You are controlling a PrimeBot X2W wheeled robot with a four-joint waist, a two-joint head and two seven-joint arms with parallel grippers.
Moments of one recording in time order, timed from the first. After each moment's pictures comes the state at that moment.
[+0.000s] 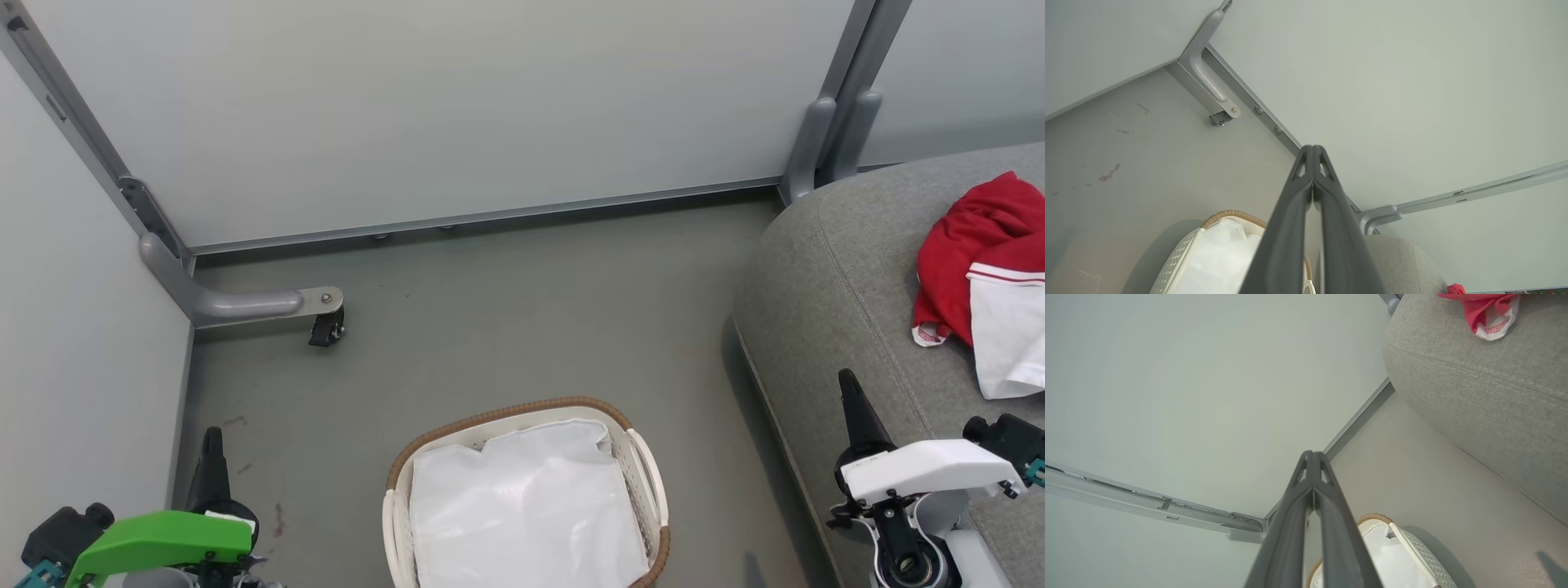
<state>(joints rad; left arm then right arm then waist) -0.06 0.06 0.09 0.32 -1.04 -0.13 -0.04 -0.14 -0.04 -0.07 0.33 0.99 0.13 -0.04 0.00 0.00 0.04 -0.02</state>
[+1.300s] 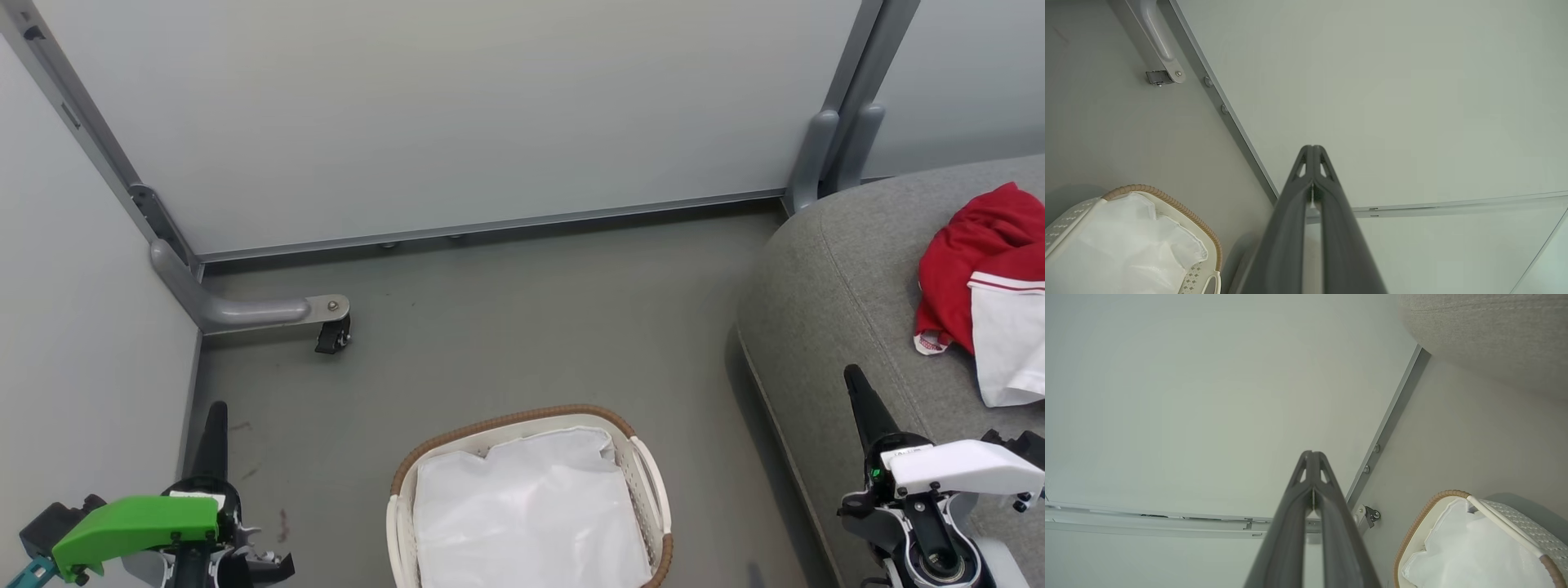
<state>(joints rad) -0.08 0.05 0.10 0.27 -1.40 -0.13 0.06 -0.13 -0.05 -0.10 0.28 1.38 0.13 0.06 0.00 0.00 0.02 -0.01</state>
